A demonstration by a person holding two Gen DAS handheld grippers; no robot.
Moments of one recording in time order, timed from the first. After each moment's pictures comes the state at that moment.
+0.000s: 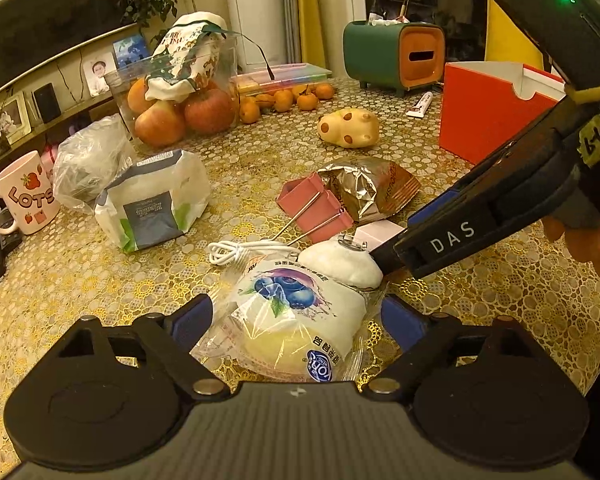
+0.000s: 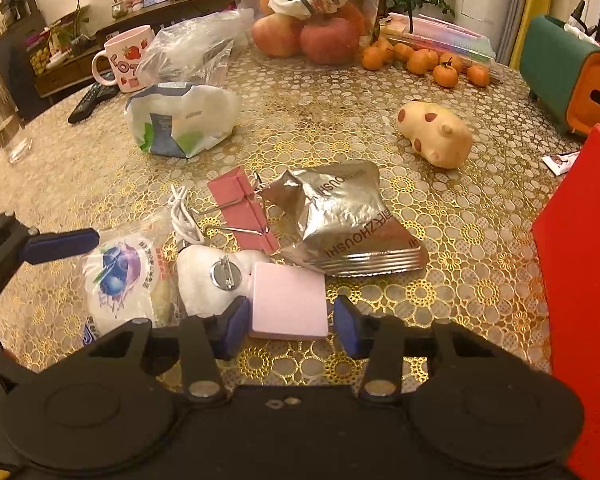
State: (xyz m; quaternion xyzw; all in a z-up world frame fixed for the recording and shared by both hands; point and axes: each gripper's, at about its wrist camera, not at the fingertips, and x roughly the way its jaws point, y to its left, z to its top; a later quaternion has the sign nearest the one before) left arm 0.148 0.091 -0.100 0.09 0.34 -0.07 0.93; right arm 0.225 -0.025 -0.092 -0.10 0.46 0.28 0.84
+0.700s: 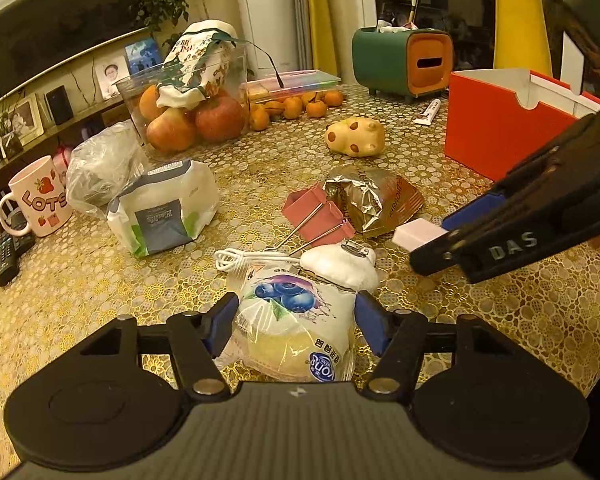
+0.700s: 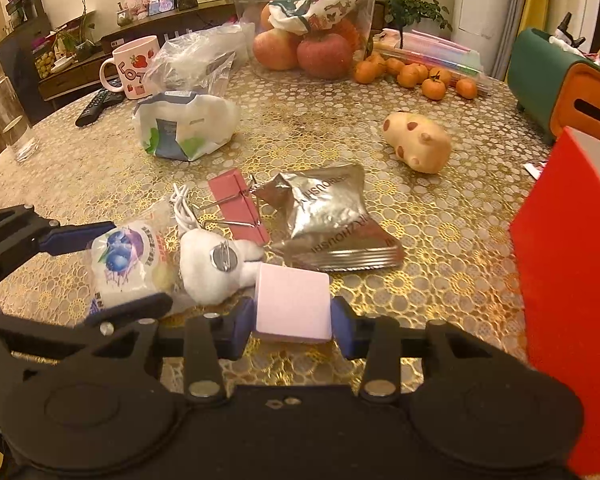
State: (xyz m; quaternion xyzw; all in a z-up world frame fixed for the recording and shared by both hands) left arm 0.143 0.085 -0.090 0.08 0.34 -0.05 0.93; right arm 0.206 -0.047 -0.078 -0.10 0.44 0.28 0.85
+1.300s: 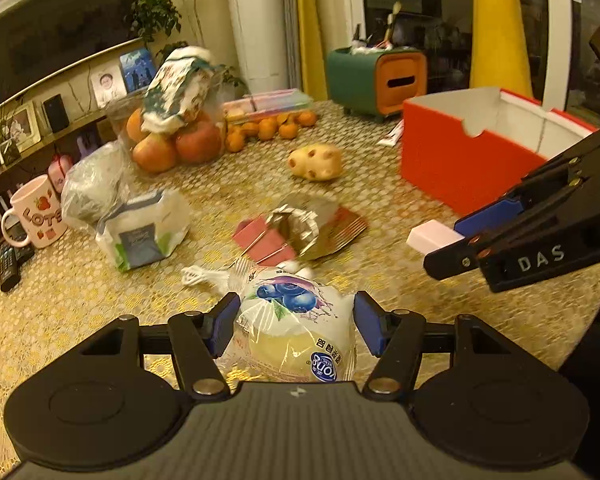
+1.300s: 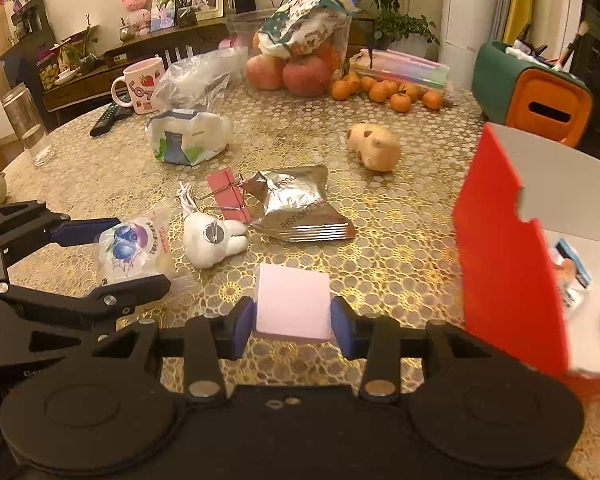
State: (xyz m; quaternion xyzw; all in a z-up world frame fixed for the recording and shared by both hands) left arm 0.113 0.037 -0.051 0.08 0.33 -0.06 0.94; right arm 0.166 -0.103 -0.042 -0.09 0.41 0.28 0.86
